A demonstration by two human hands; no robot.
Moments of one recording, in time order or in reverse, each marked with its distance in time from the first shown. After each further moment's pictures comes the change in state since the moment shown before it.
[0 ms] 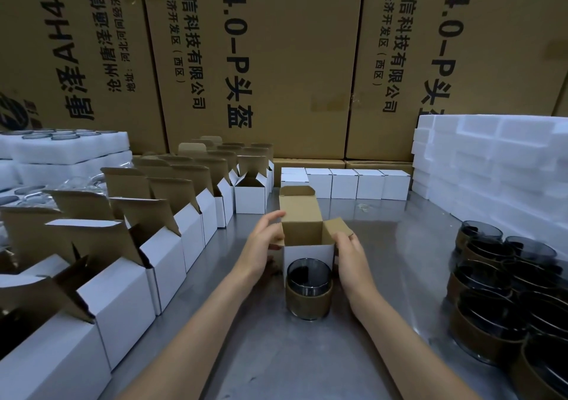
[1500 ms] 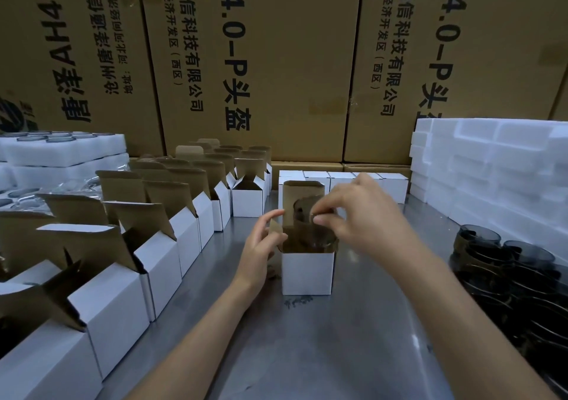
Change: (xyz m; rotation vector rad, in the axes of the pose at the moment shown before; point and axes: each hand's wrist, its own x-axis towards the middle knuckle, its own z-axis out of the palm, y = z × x) left_hand -0.011 0.003 0.008 -0.048 0.065 0.139; right_hand -0.020 -0.110 -0.012 -1.252 -0.169 -0.724
